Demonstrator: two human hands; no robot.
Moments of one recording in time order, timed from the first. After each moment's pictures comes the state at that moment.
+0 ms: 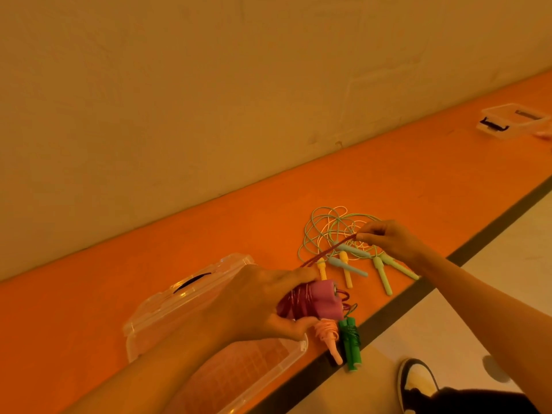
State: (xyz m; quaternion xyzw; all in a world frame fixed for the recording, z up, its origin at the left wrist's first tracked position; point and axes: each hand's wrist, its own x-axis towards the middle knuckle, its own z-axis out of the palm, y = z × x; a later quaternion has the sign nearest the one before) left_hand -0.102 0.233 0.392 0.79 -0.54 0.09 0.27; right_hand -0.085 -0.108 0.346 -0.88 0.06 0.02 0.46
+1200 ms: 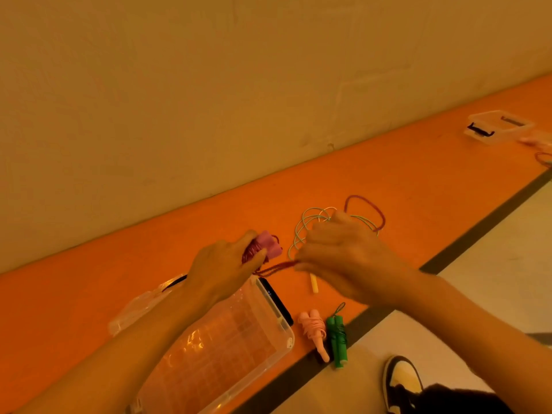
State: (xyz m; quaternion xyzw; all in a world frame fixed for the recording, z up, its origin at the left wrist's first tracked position) left_hand -0.061 0.236 0.375 0.95 -0.27 0.02 0.15; right_hand -0.158 0.014 0.456 -0.89 -0.37 -0.25 0.13
